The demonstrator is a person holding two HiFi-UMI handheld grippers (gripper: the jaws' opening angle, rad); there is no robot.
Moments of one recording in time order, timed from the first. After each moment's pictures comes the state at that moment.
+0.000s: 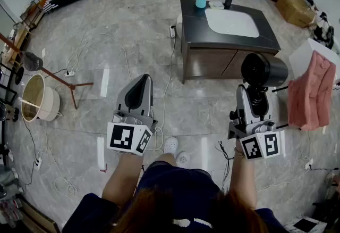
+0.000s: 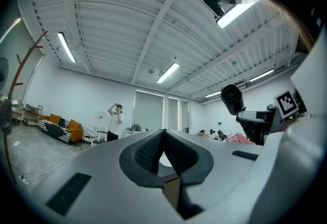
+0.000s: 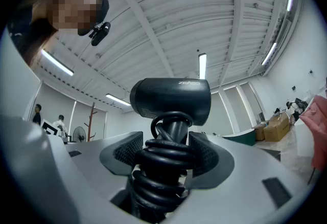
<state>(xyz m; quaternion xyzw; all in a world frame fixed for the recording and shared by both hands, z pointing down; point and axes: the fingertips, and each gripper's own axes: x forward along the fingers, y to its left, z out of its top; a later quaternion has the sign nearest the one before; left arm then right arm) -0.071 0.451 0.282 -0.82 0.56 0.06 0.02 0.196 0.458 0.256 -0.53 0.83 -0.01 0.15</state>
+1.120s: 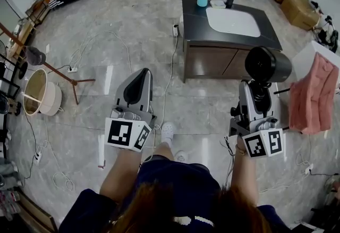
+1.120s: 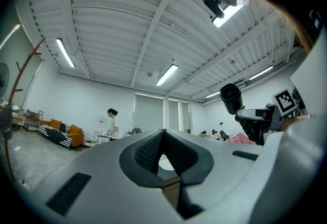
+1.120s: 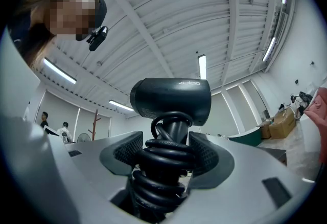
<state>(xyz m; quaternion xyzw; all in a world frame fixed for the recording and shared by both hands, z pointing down) -0.038 0.465 0.270 -0.82 0.57 0.07 0.04 0.229 0.467 0.244 -0.51 0.84 -0.01 0.18</state>
